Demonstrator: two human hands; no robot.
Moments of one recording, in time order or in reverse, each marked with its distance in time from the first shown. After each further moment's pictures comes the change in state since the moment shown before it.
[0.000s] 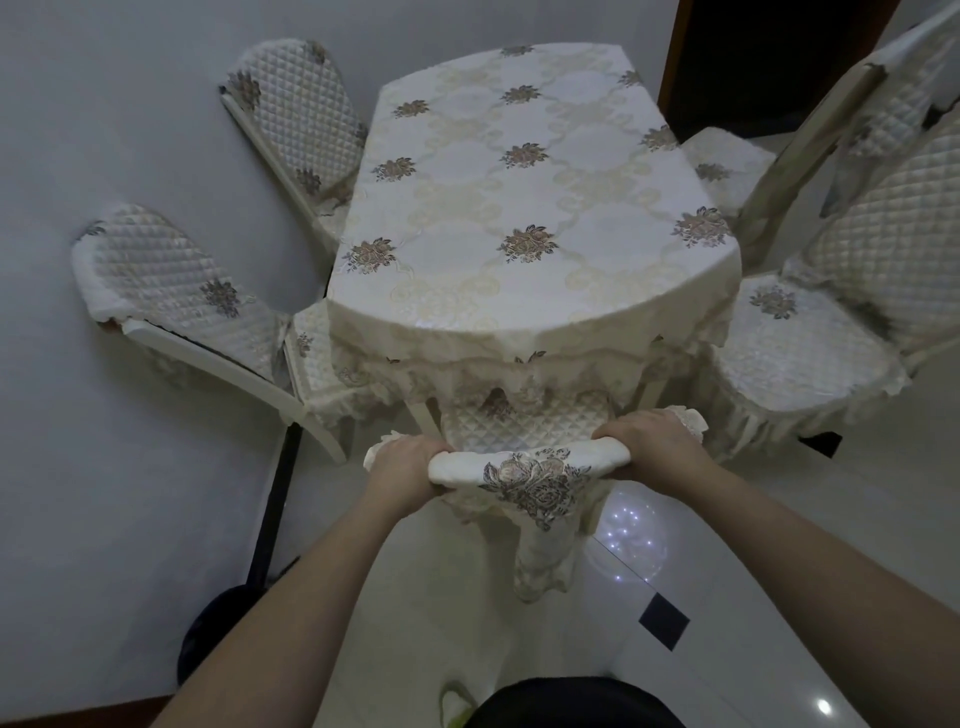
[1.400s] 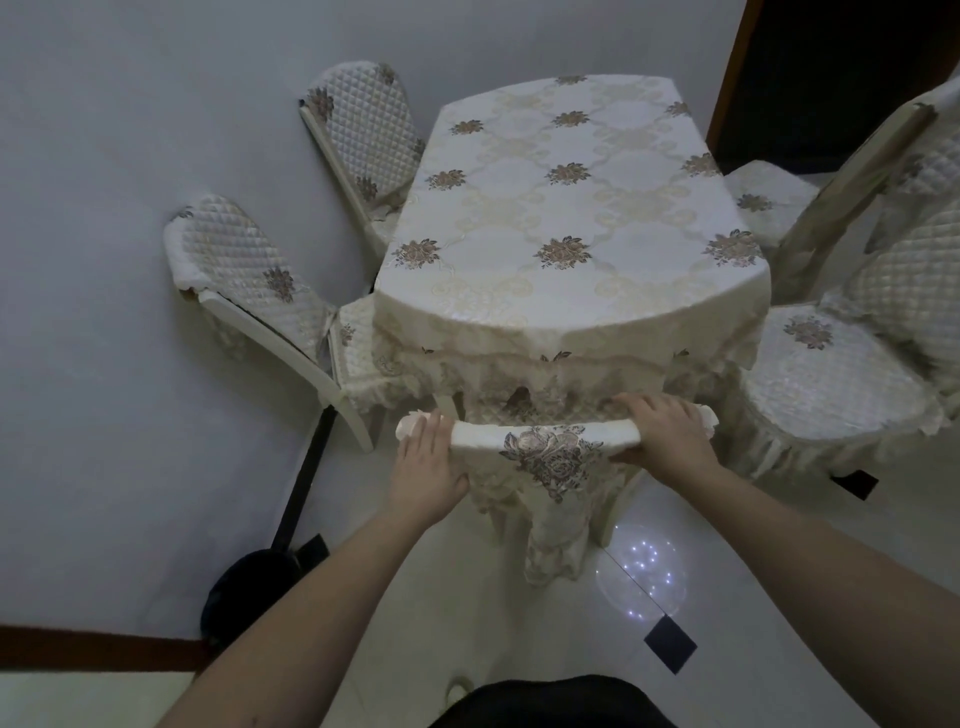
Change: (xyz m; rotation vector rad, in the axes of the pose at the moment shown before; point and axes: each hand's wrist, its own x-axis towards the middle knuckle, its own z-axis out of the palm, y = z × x) left_hand -0.063 0.009 0.041 -0.161 0.193 -0.129; right_hand -0.018 -0.011 -0.002 -0.024 0.061 0.165
